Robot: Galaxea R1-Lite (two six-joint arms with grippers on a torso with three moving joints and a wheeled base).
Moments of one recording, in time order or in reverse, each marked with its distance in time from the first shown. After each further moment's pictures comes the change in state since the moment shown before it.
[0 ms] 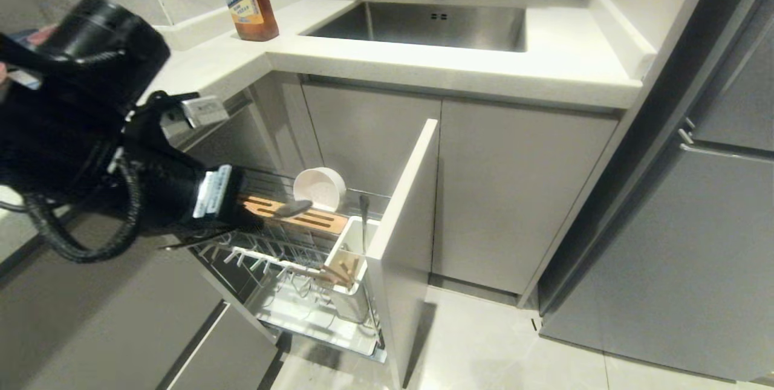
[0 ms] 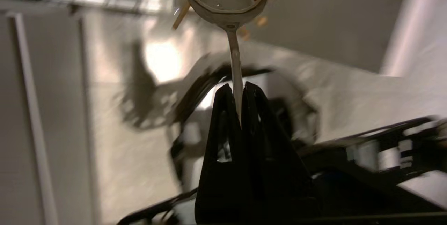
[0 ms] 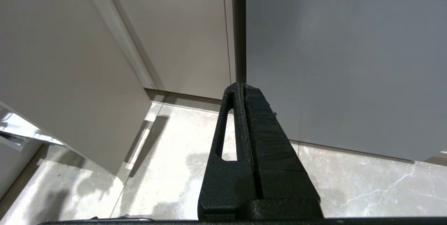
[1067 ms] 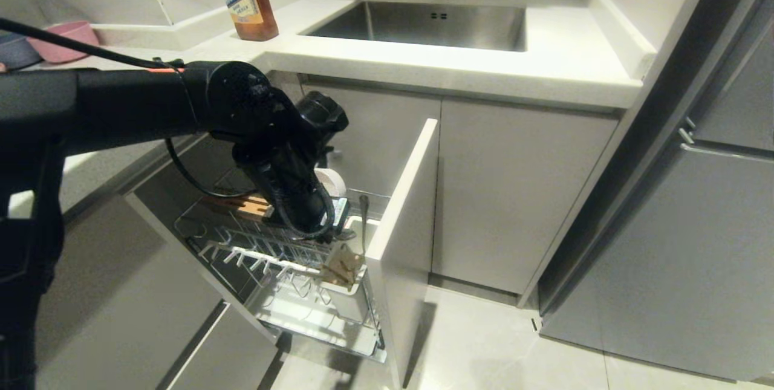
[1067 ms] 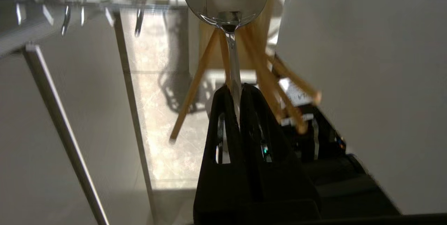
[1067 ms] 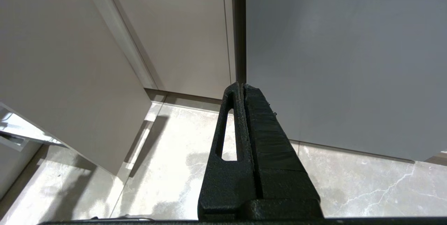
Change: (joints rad) left arm -0.055 0.520 -0.395 0.137 0.152 0.079; right arm 0.000 0.000 0.000 0.000 0.000 0.000
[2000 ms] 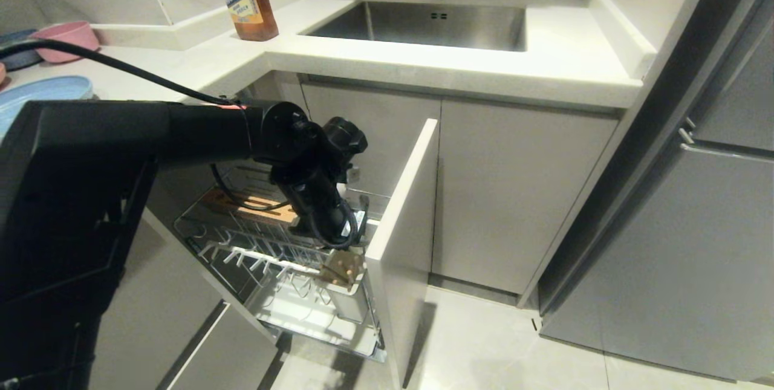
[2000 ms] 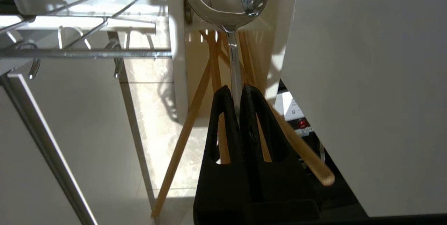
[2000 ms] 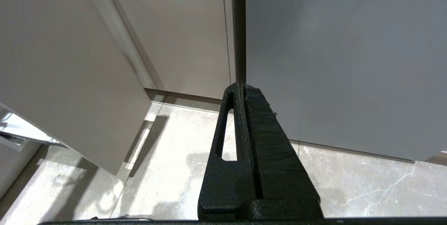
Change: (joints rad) left arm 0.001 0.114 -0.001 -0.104 -0.006 0.025; right arm 0.000 0.000 0.000 0.000 0.000 0.000
